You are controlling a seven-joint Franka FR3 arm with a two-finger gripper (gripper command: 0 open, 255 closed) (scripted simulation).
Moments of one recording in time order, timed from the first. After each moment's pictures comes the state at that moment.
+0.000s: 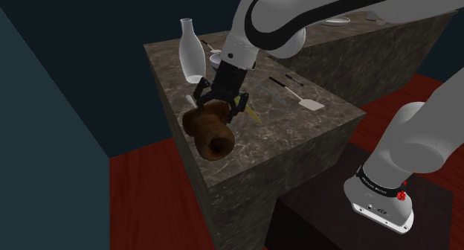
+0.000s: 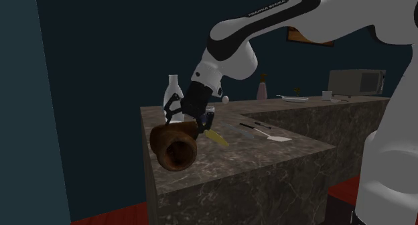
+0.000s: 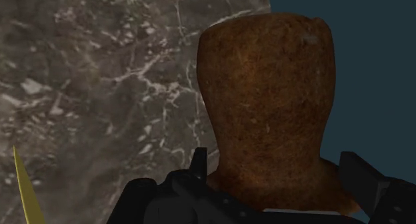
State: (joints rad) arm 0.11 -0.22 0.42 -2.19 0.67 2.21 0.68
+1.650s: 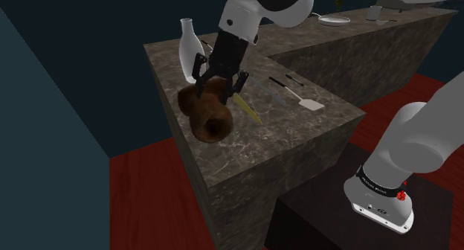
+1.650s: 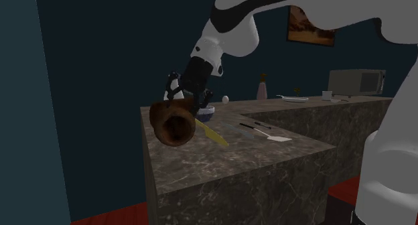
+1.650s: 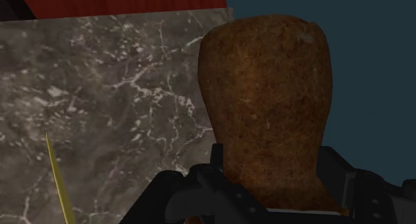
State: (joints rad) arm 0.09 -0.26 0.40 -2.05 0.62 2.05 0.76
